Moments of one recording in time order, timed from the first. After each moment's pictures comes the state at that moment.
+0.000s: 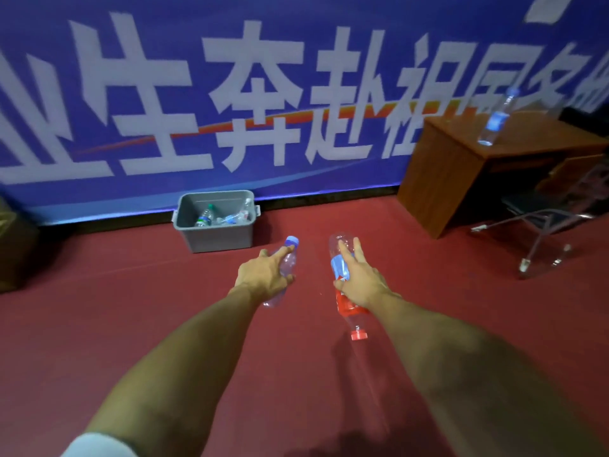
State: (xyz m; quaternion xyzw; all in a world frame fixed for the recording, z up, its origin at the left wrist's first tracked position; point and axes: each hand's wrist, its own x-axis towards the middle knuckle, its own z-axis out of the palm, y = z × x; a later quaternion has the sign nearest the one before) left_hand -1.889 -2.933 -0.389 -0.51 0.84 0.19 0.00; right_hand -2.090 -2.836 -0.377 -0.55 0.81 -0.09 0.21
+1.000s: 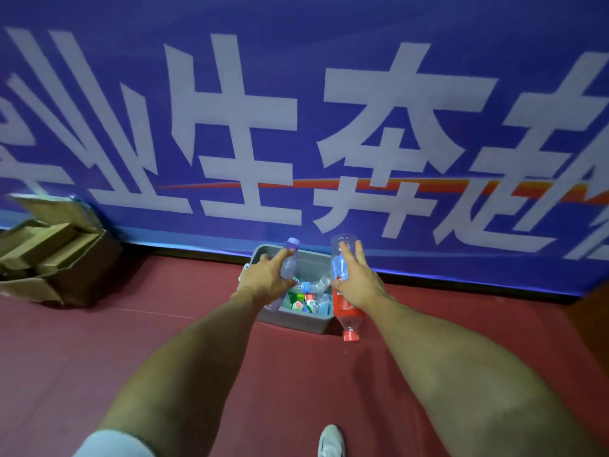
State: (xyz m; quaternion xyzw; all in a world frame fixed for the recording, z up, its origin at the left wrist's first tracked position) left_hand -1.855 -3.567 -0.429 -0.68 0.71 0.18 -0.04; right_hand -2.072 -3.553 -0.416 -0.67 0.69 -0.08 0.26
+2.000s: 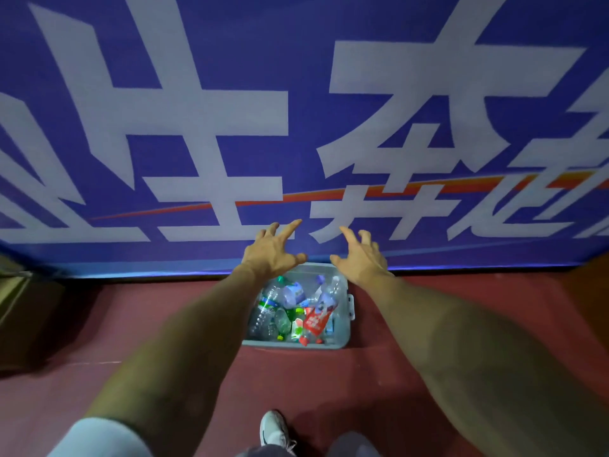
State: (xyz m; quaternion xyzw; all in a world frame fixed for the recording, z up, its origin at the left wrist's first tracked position) left_hand -1.810 -3.890 -0.455 -0.59 0.76 0.27 -0.02; right_hand -2.014 -3.842 -0.454 -0.59 0.77 -0.04 0.23
